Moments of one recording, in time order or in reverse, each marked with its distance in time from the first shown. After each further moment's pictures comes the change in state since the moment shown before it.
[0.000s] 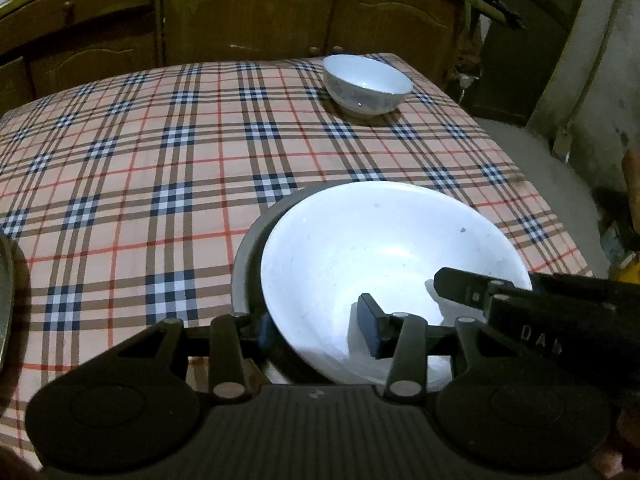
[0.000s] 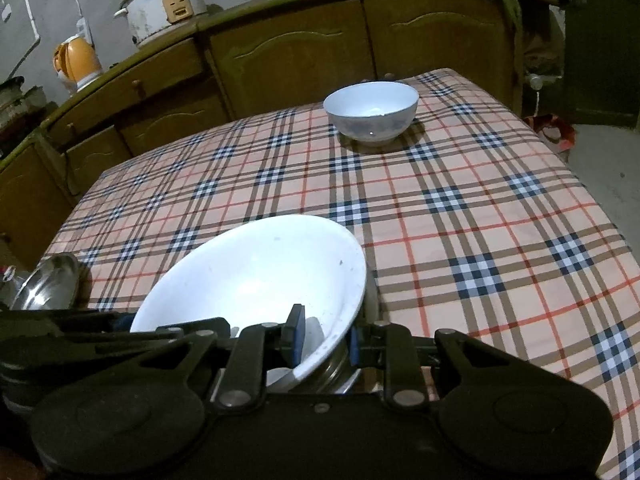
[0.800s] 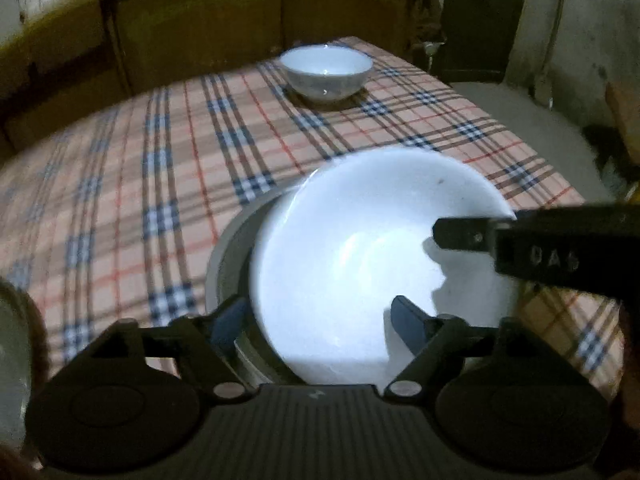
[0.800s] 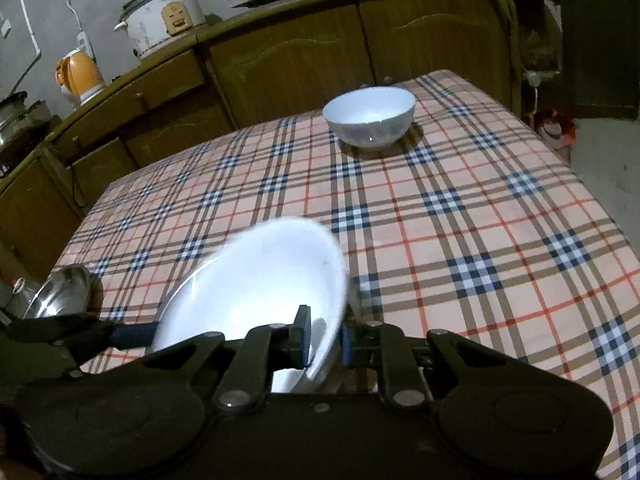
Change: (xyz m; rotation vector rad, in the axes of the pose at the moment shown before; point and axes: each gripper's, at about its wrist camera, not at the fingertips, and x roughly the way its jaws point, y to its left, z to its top) left arm -0.005 -0.017 -0.009 0.219 -0.003 0.028; right arm -0.012 -0.005 0.003 0.028 -0.025 0.027
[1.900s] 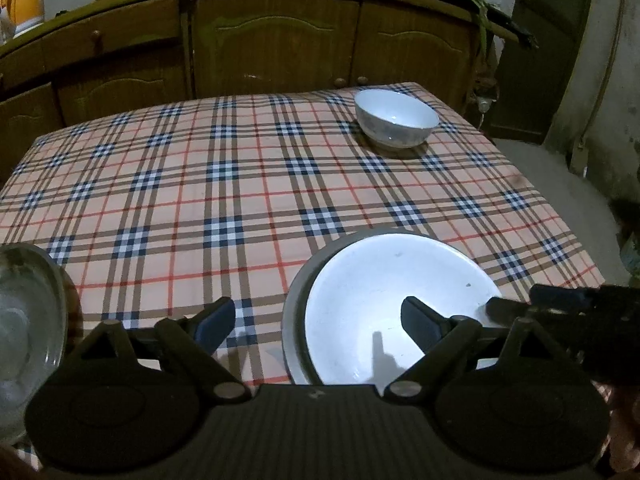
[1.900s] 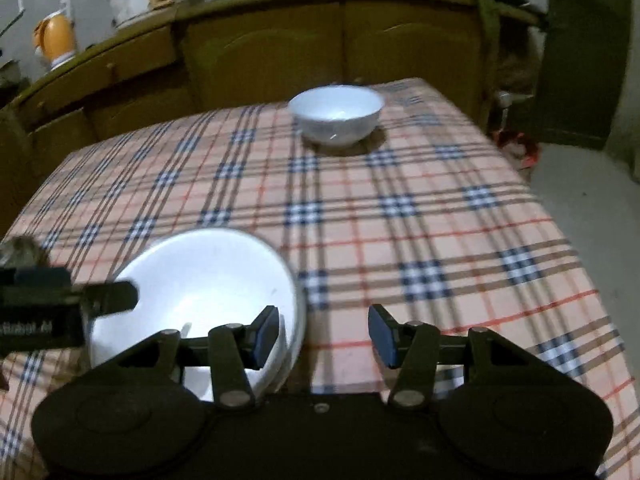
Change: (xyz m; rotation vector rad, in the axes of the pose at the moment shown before) left arm -0.017 0.038 0.008 -0.221 -0.071 0.059; right arm 0.006 0.004 -0.007 -0.102 0.022 -0.167
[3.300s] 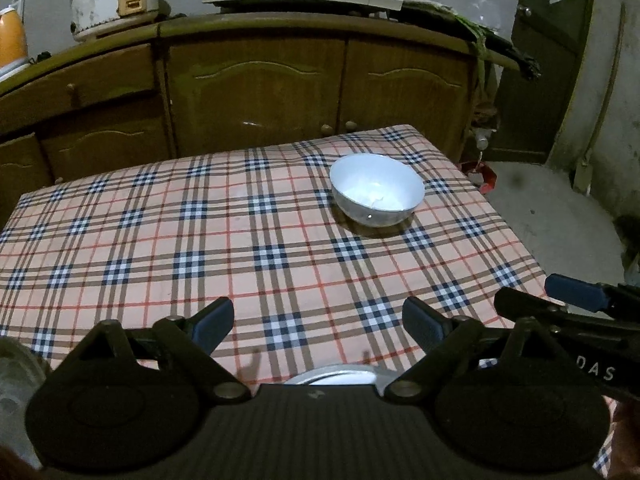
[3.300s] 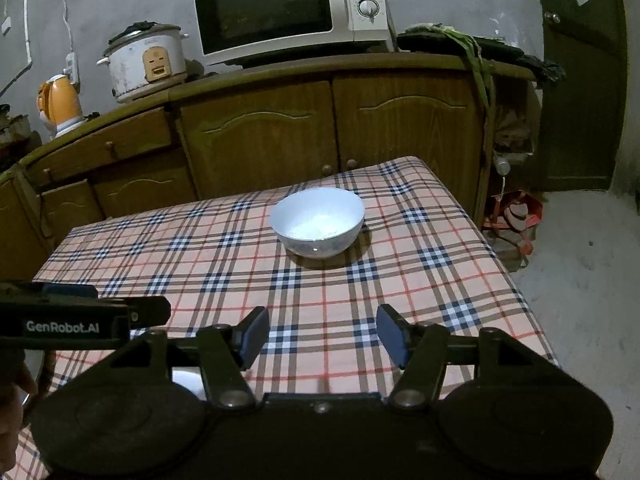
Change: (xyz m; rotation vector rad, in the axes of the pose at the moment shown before) left arm 0.021 -0.041 0.070 0.016 -0.054 0.016; right arm -0.012 -0.044 0.080 0.025 -0.178 0.037
